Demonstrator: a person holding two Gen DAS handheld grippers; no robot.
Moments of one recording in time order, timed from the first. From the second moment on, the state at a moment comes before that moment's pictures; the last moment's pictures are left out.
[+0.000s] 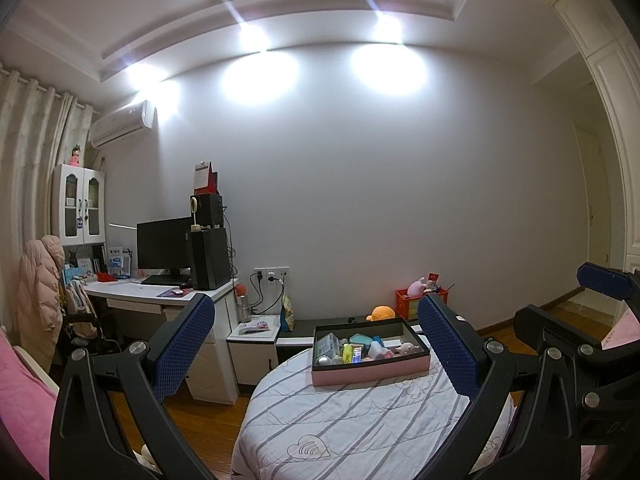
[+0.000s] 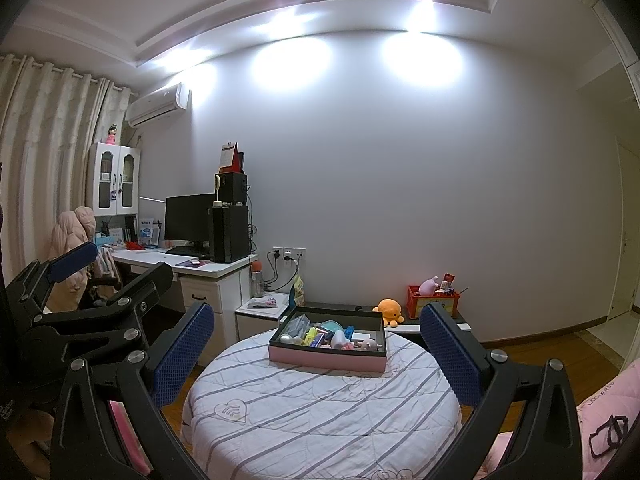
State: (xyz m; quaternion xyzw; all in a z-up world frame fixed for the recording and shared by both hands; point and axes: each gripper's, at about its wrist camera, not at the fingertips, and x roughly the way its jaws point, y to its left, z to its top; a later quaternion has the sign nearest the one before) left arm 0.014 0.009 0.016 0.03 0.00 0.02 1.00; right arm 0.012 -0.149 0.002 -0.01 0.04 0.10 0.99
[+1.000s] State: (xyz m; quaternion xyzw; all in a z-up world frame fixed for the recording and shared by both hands) left arm 0.014 0.010 0.019 0.03 0.00 0.02 1.00; right arm 0.012 -0.150 0.002 -0.01 0.05 0.10 0.99
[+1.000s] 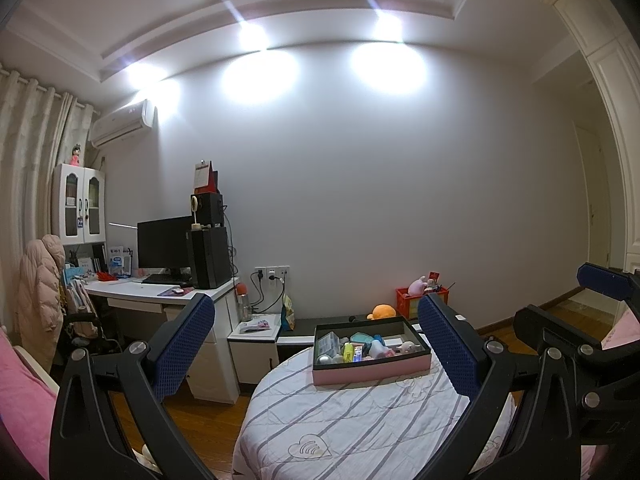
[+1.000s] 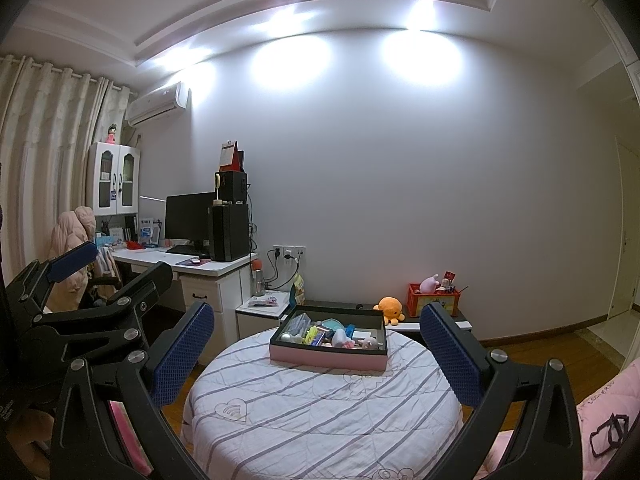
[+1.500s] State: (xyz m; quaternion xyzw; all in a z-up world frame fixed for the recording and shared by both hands) left arm 0.015 0.011 0.019 0.03 0.00 0.02 1.00; right arm 0.009 -0.148 0.000 -0.01 0.05 0.10 0.99
